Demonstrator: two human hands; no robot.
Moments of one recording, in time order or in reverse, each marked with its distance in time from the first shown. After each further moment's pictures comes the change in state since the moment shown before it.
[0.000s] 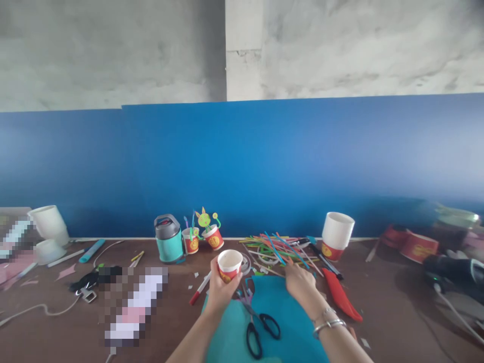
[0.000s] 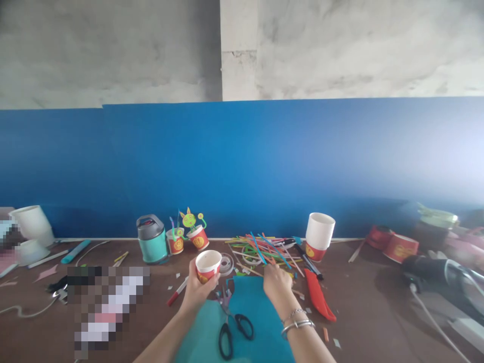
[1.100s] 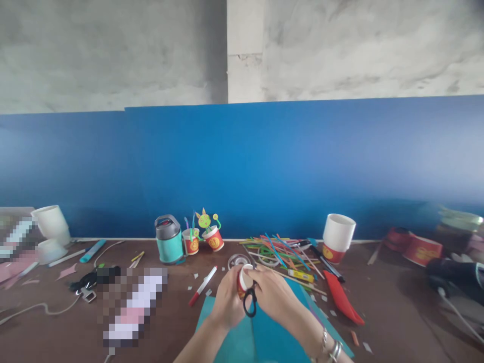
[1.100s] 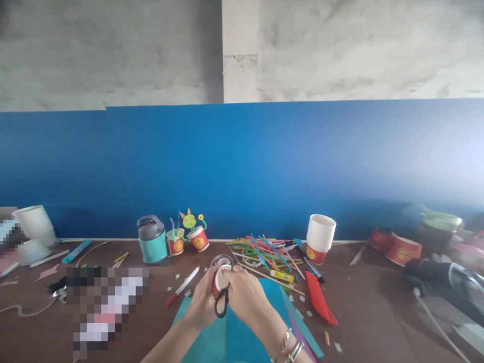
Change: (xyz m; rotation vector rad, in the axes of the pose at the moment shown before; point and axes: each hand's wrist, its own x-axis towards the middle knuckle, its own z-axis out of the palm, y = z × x) left_hand -0.014 0.004 0.003 0.493 -0.282 0.515; right_hand -0.042 -0.063 -0.019 0.223 0.070 -0.452
